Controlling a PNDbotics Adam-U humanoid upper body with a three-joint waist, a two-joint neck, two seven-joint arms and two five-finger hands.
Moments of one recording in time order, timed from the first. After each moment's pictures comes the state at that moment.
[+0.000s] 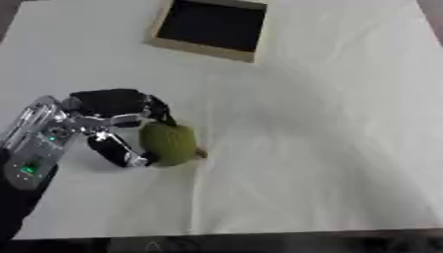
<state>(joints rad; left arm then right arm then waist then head) -0.64 0.46 -0.38 -1.57 -0.66 -0.37 -0.74 -0.34 -0.47 -0.15 -1.98 -0.02 -0.28 -0.20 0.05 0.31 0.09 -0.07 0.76</state>
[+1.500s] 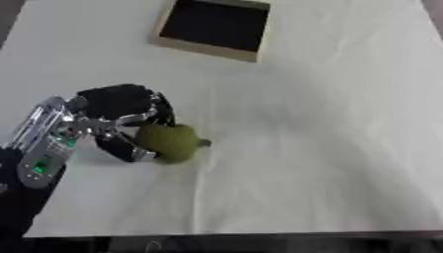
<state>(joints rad) -0.64 0.43 -0.35 -1.57 -0.74 -0.48 -0.57 -0.34 -0.47 -0.15 -1.98 -0.02 -0.26 -0.21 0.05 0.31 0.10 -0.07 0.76</state>
